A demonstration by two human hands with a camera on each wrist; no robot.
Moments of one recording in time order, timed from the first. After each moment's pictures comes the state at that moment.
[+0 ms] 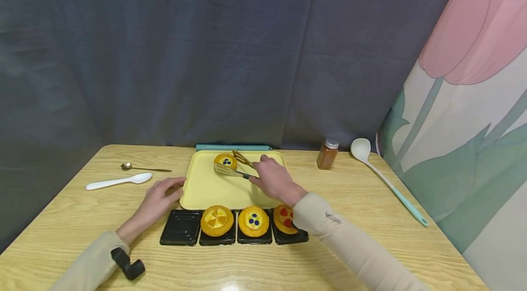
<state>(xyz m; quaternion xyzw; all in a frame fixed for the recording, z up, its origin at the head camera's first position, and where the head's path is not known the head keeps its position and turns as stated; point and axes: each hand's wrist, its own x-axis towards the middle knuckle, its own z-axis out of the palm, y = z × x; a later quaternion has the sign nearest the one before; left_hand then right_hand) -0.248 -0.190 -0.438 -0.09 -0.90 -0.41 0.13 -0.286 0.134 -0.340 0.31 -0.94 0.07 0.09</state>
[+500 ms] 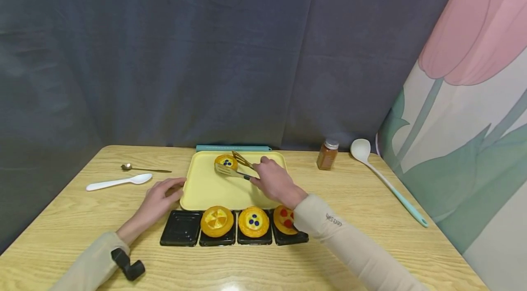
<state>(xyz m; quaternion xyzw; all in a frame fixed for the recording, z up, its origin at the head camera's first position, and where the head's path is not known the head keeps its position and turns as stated) -0.247 -0.191 -0.436 -0.09 -0.90 -0.41 0.13 -0.281 0.135 -0.339 0.32 -0.94 0.08 0.10</state>
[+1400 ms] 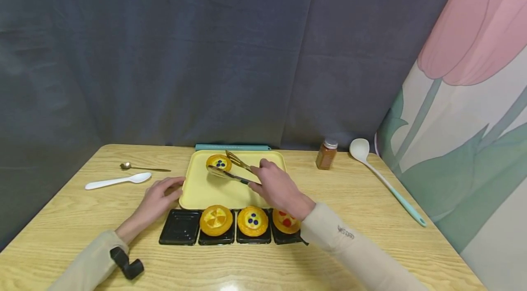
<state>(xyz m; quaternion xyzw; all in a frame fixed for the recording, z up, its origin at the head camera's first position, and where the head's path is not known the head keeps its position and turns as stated) -0.245 -0.190 -0.433 -0.09 -0.90 -0.41 0.13 -0.253 0.142 -0.329 0.34 -0.93 0.09 0.11</state>
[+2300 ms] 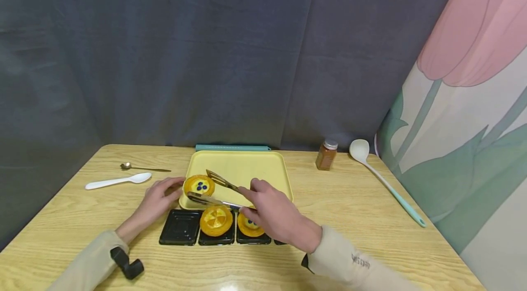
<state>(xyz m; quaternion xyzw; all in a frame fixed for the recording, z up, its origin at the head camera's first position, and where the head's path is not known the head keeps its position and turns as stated) -0.244 -0.190 -0.432 -0.10 -0.90 -0.40 0.13 -0.195 0.139 -0.326 0.40 -0.91 0.11 0.10</state>
